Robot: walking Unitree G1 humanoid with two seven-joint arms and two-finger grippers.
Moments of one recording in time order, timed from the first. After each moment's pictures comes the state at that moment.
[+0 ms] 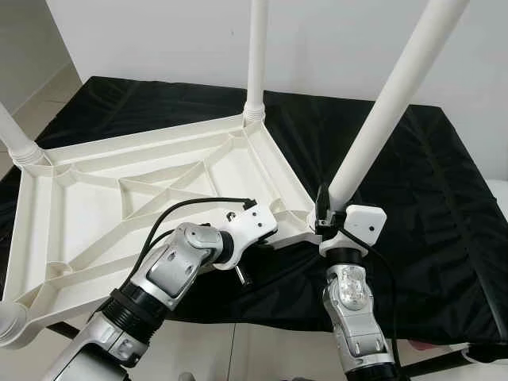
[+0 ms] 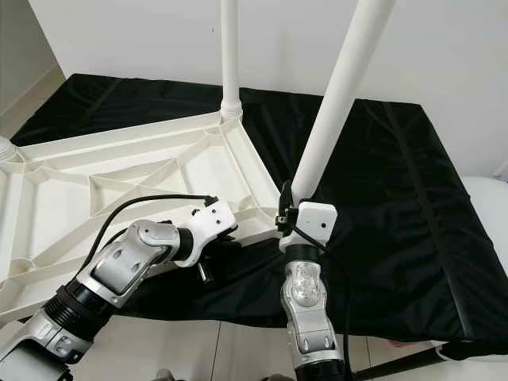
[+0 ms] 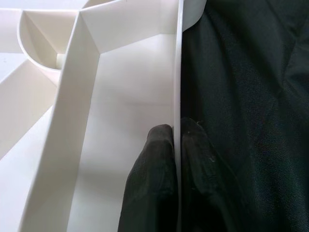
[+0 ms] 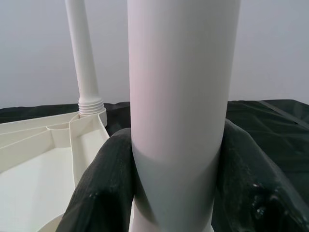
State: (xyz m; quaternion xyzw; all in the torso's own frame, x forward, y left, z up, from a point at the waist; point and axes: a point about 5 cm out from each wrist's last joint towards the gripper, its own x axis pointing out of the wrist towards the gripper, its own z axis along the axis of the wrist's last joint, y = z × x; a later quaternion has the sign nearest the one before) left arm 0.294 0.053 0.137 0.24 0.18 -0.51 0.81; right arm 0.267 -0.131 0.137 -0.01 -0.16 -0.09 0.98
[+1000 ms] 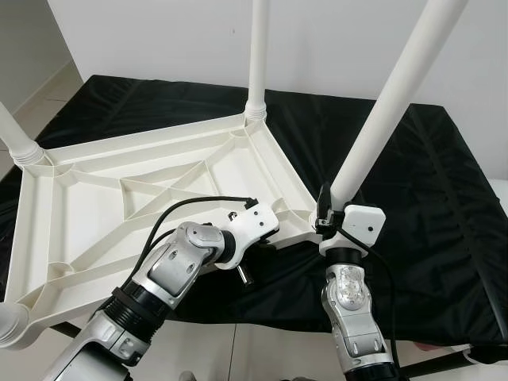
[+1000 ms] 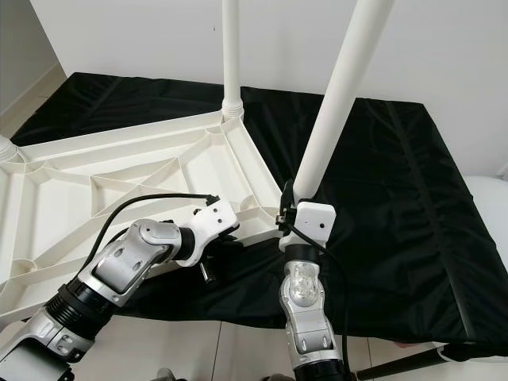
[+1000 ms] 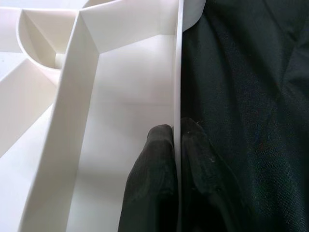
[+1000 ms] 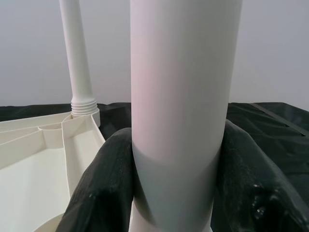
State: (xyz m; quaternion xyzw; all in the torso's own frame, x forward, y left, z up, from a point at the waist) left arm 0.294 0.051 0.139 0.23 0.18 -0.51 0.81; right arm 0.266 -0.131 0.137 -0.02 -0.17 -0.11 0.98
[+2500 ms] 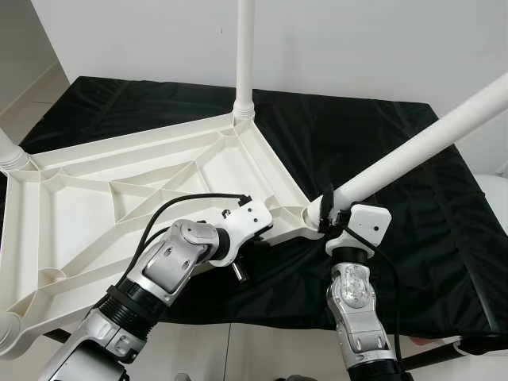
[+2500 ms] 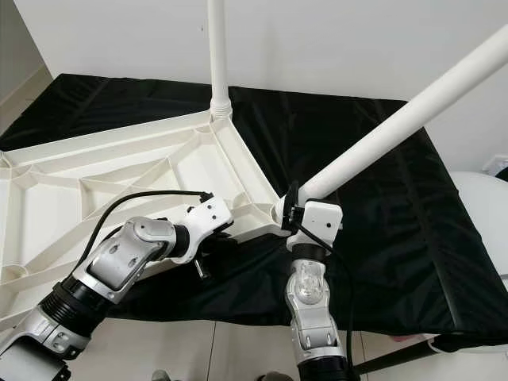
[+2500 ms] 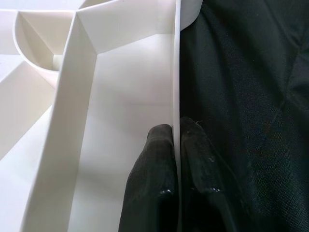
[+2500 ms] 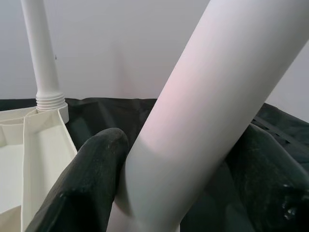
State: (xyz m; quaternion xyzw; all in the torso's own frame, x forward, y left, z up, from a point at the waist) left arm 0.298 0.058 0.140 0.23 0.19 -0.50 0.81; right arm 0.271 -0.141 0.133 -0.04 -0.16 -0.12 0.98
